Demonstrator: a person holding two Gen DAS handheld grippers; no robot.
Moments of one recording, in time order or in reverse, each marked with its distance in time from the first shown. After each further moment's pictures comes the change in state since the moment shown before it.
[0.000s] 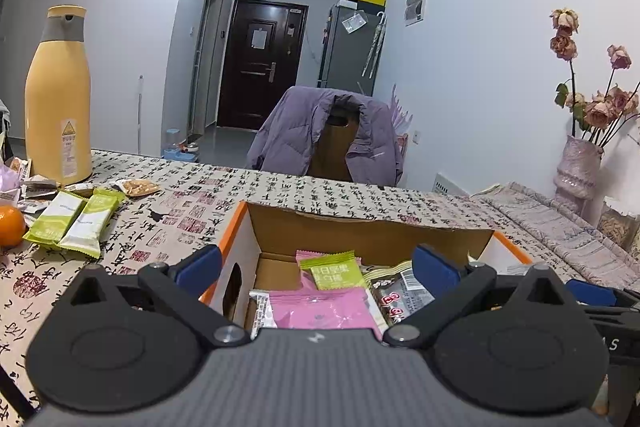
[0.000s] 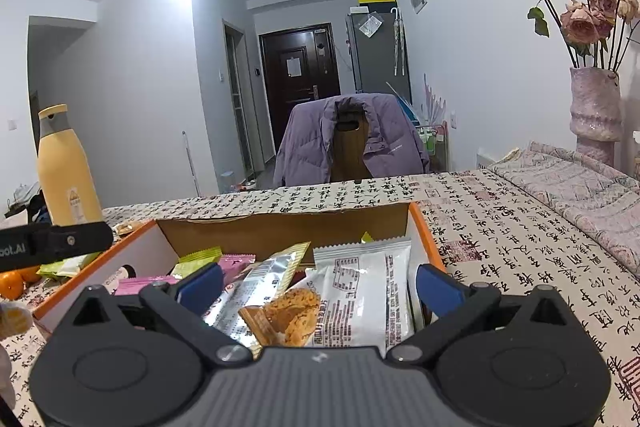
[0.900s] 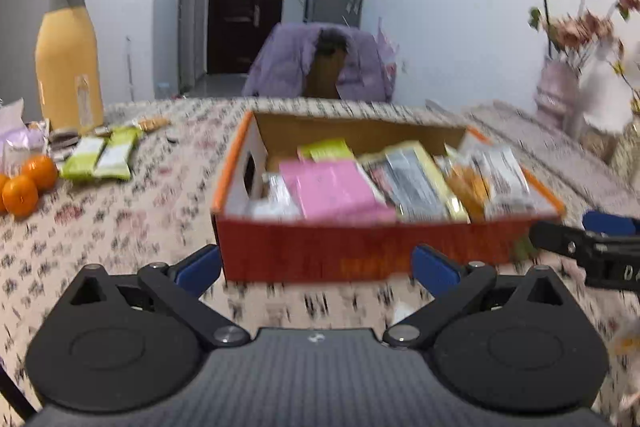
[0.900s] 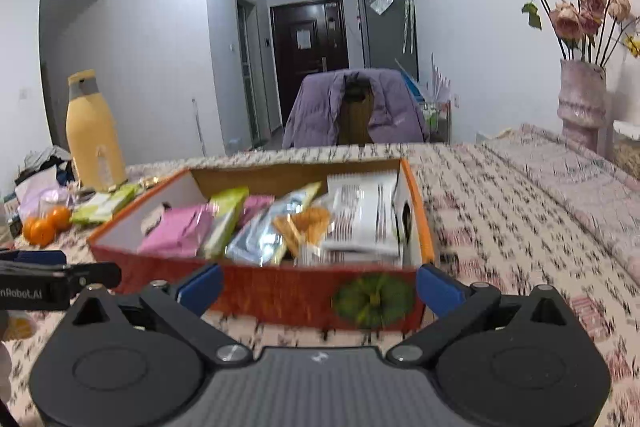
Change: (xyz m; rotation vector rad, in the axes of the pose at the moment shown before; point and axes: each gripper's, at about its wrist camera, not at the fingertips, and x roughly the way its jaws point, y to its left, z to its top) left arm -0.073 0.004 -0.048 0.100 0.214 -0.020; right arm -0.086 0.009 -0.029 -0.043 0.106 0.010
